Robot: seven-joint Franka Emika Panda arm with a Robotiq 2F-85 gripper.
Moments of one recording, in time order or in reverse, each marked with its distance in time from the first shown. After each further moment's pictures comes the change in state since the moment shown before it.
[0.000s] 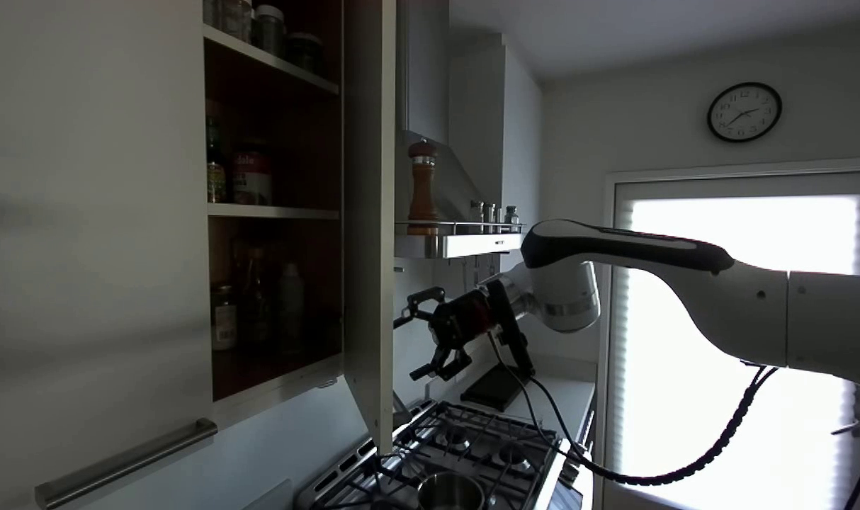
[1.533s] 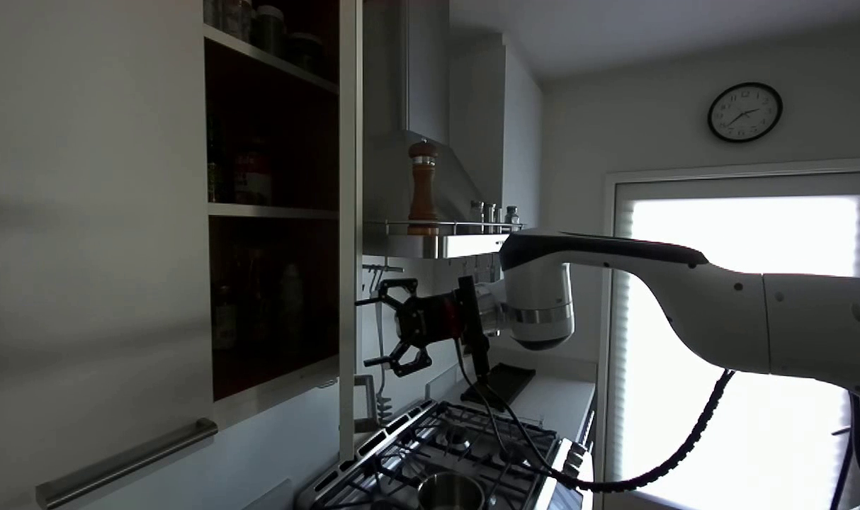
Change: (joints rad) arm -0.020 0.048 0.148 -0.011 0.396 0.166 -0.015
